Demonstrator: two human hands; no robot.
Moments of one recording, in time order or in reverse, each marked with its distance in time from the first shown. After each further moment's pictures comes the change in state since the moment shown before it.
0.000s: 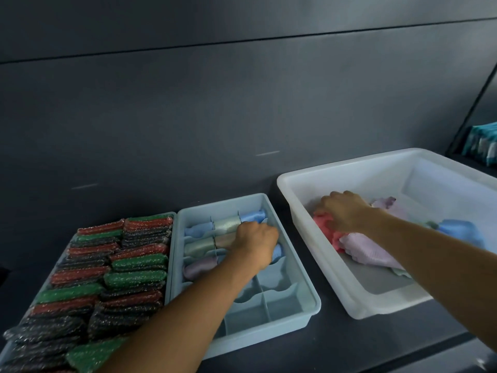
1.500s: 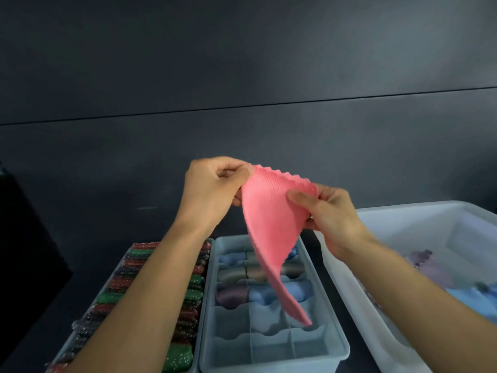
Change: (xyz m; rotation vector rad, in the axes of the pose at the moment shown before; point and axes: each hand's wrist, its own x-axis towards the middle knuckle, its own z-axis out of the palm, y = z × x) left_hand -0.085 -0.093 -0.160 -1.210 0.830 -0.349; right_hand -0.041 -0.127 -0.146 1.853 0.438 0.069
